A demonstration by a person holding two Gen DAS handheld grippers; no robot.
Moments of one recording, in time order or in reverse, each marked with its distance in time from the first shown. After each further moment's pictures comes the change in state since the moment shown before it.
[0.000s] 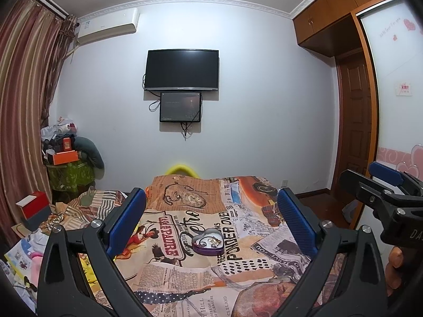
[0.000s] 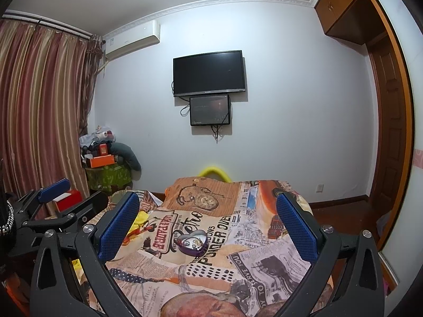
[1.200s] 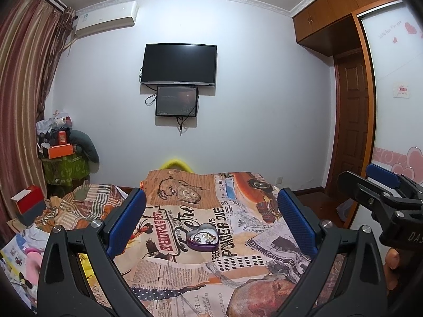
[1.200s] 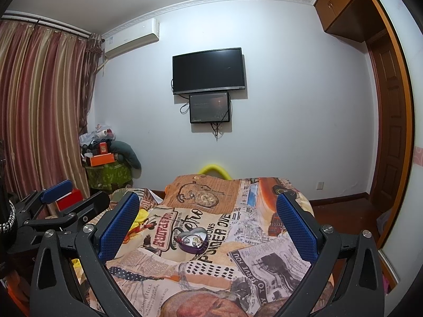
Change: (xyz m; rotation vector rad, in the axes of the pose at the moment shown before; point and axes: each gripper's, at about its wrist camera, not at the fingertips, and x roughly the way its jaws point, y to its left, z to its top) left arm 0.007 0.004 -0.005 -0.020 0.029 -0.032; right arm 0.002 -0.003 -0.002 0.003 0.015 0.001
